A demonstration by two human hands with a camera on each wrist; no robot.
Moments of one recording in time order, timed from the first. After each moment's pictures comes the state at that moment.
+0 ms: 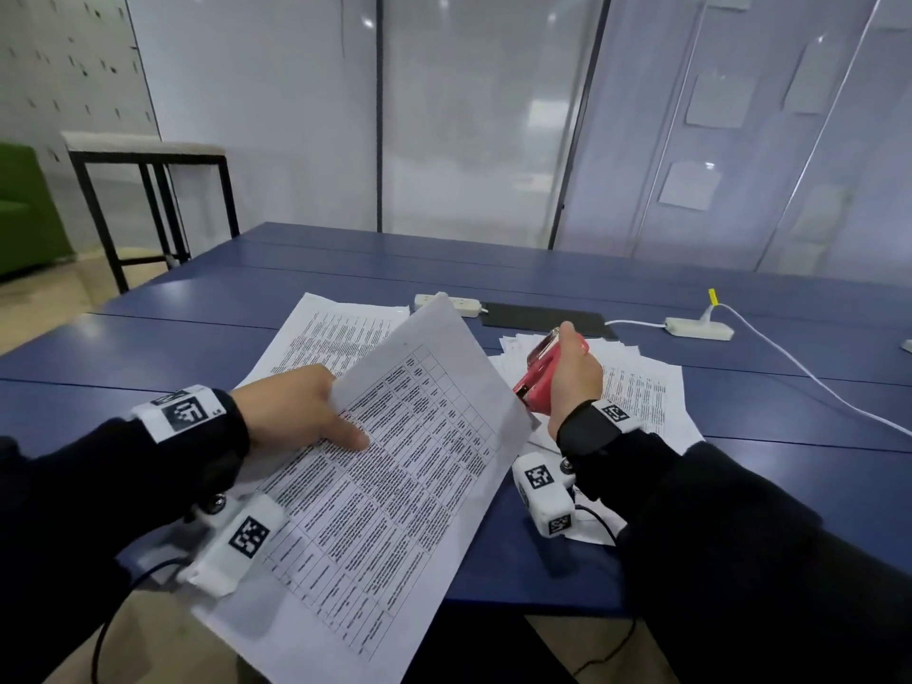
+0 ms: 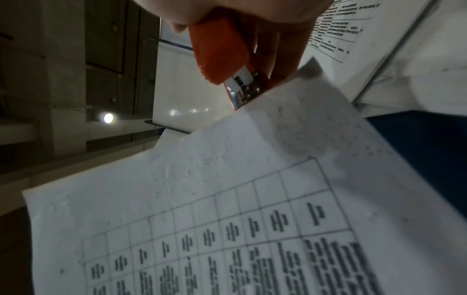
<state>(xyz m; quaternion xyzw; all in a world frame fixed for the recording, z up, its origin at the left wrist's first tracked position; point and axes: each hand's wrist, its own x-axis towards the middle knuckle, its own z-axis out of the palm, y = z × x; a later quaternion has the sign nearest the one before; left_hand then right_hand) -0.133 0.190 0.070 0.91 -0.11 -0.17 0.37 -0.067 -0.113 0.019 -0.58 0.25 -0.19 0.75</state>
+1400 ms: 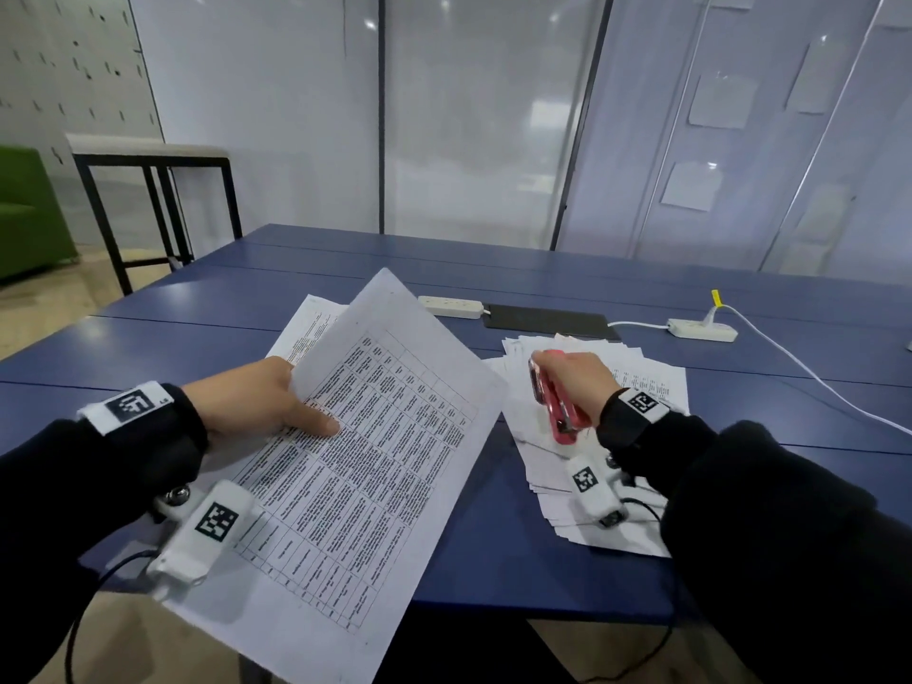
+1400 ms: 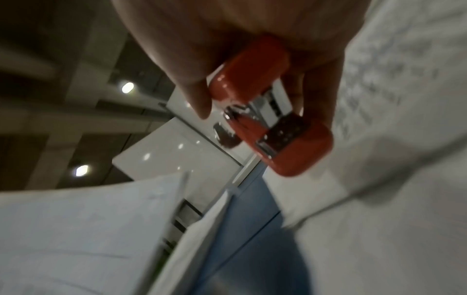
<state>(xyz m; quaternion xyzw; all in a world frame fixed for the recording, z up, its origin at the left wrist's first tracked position) -0.112 0.230 0.063 0.86 -0.10 -0.19 0.46 -0.071 -0.149 0.027 -0.84 0.15 -0.06 0.52</state>
